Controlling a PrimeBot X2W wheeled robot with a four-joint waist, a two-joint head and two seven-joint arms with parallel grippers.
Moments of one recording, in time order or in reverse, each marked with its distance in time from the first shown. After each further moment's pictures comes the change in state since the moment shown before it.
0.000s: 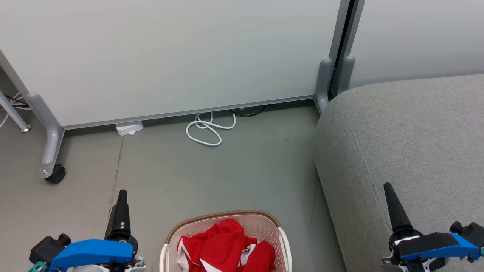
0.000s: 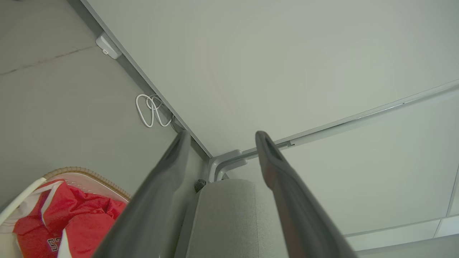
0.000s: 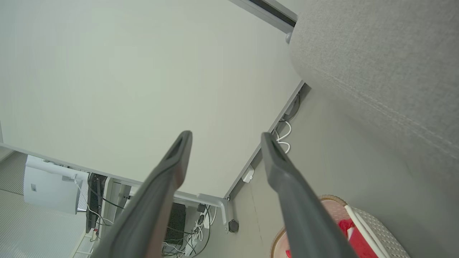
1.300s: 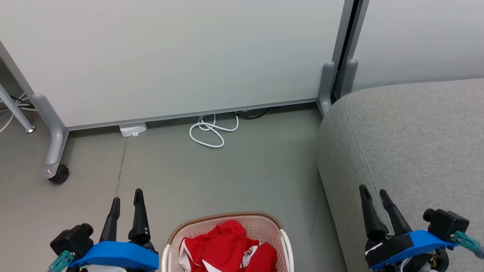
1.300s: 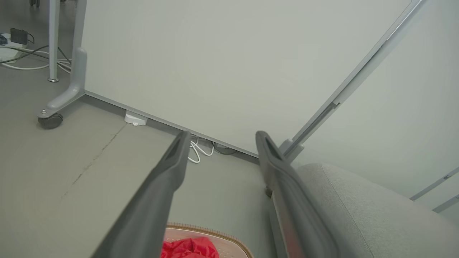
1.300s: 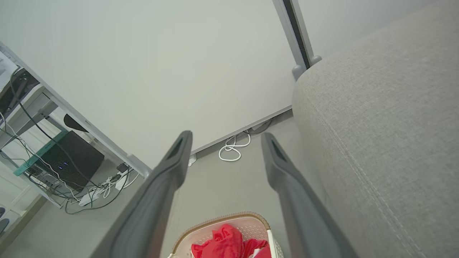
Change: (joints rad) left arm 0.014 0.014 -0.080 -0.008 0.579 0.020 -0.128; right arm -0.007 -0.002 0.064 -0.003 -0.602 0.001 -0.091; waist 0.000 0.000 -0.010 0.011
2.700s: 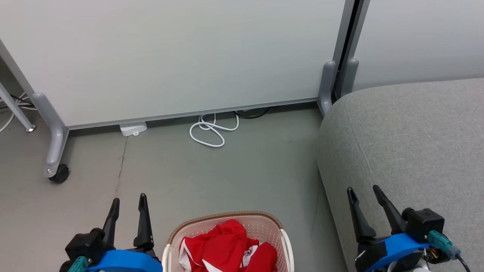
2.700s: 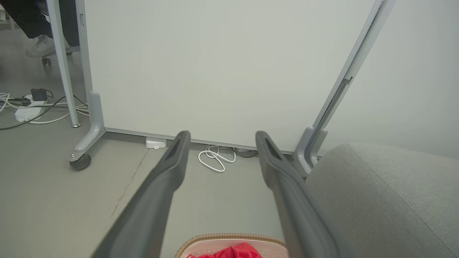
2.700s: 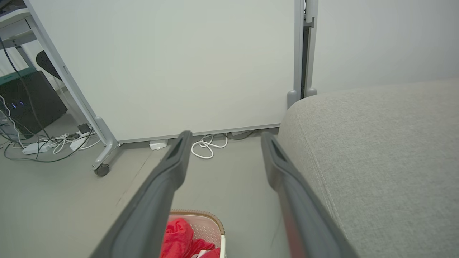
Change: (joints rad) left arm 0.007 0.005 -0.002 0.044 0.270 -0.012 -0.095; right arm -0.011 -0.004 0.028 0.017 -0.357 0.000 -0.071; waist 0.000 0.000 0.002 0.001
